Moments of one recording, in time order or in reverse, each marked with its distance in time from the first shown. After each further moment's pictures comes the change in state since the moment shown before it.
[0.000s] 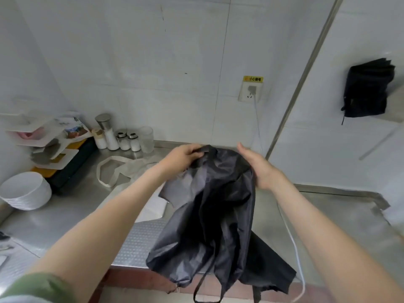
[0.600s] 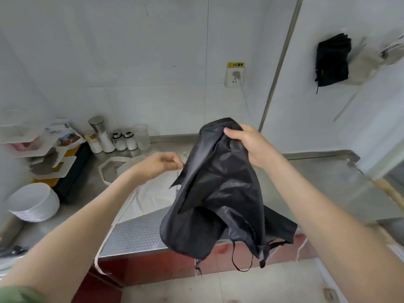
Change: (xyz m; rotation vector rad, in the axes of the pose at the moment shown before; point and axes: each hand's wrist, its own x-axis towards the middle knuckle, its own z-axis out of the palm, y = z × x) left_hand -0.086 -0.054 -0.063 -0.074 -0.282 -0.069; right_hand -0.049 0.003 0.092 -0.016 0.241 -0.323
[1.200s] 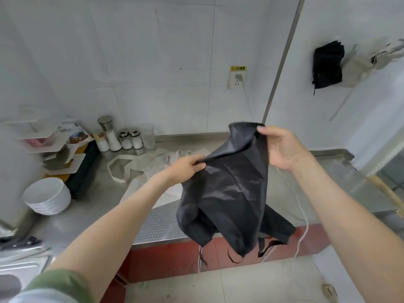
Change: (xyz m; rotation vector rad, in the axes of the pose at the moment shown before) left_hand -0.018 0.010 0.042 0.213 0.011 0.034; right_hand -0.071 -0.016 -0.001 0.238 -0.101 0.057
